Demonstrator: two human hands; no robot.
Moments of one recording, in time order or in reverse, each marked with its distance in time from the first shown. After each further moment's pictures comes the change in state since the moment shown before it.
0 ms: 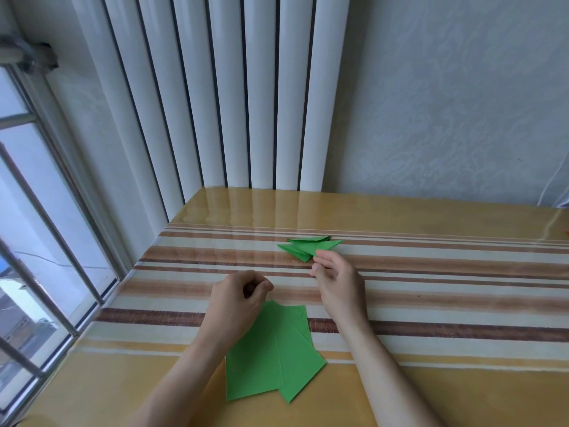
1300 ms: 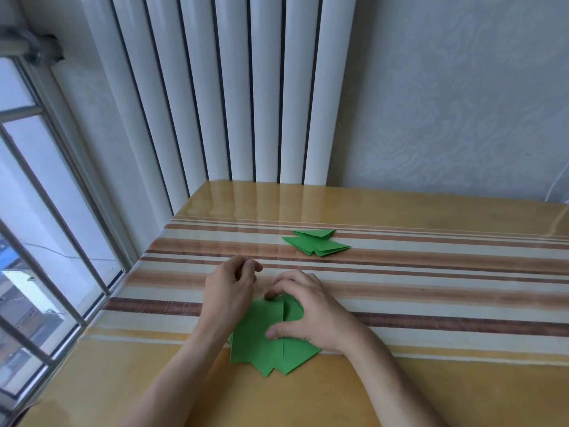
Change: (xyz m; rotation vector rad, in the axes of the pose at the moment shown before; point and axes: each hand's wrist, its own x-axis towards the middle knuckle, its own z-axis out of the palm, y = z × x) left_hand 0.002 0.008 -0.008 -0.074 0.166 -0.172; right_hand -0.037 -0.022 0.000 -0.384 -0.707 -0.323
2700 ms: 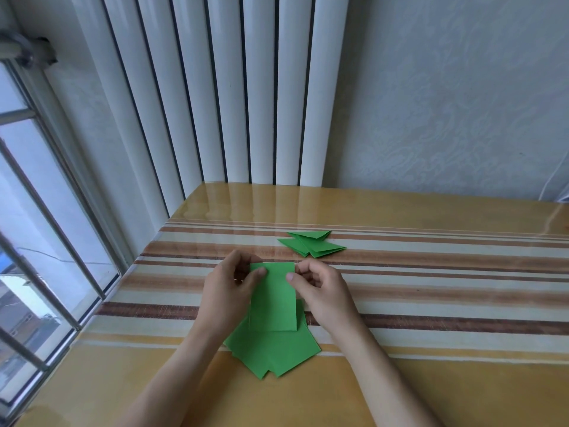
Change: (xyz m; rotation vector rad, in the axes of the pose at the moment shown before) left_hand 0.004 -0.011 0.003 -0.078 -0.073 0.206; right_hand 0.011 0.013 0.001 0.580 0.454 0.175
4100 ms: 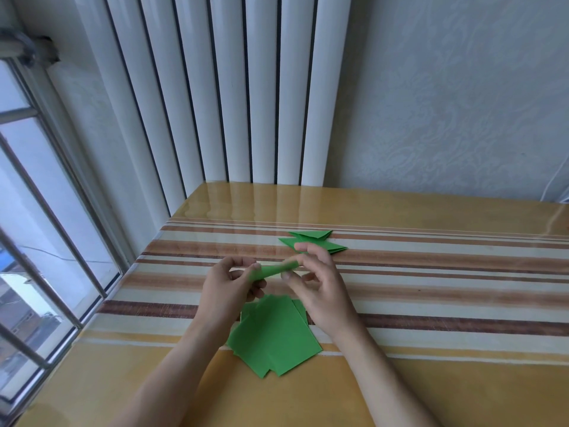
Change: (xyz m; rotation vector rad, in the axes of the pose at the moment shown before) left_hand -0.002 0.013 0.000 -0.379 0.004 -0.341; right_hand 0.001 0.000 0.000 -0.094 -0.040 -0.260
